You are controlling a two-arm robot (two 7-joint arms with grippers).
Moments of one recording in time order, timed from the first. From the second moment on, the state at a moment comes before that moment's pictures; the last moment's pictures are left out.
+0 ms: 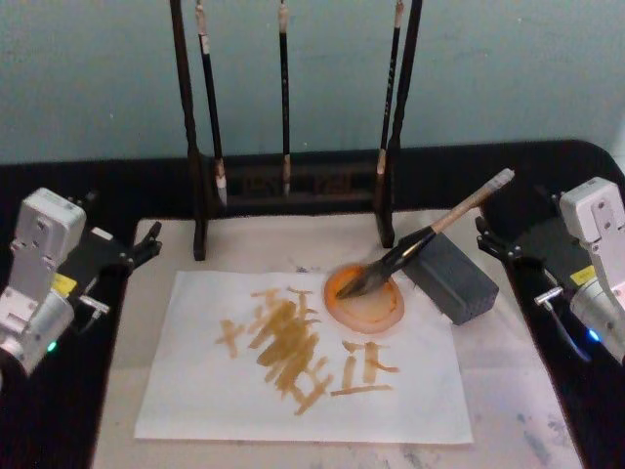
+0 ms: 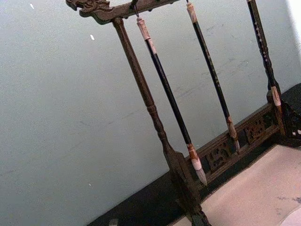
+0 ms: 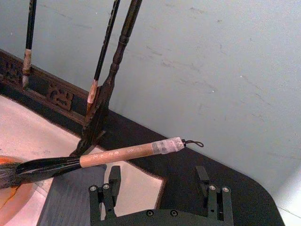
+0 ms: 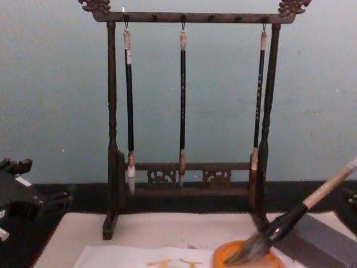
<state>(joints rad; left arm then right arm) -0.20 0.60 0.45 -1.41 -0.25 -0.12 0.03 0.20 0.60 -0.45 -1.41 0.25 -0.12 -0.03</state>
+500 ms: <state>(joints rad) -0.20 0.60 0.45 -1.41 -0.25 -0.12 0.03 0.16 0.59 -0.40 -1.45 0.29 -0.09 0.00</state>
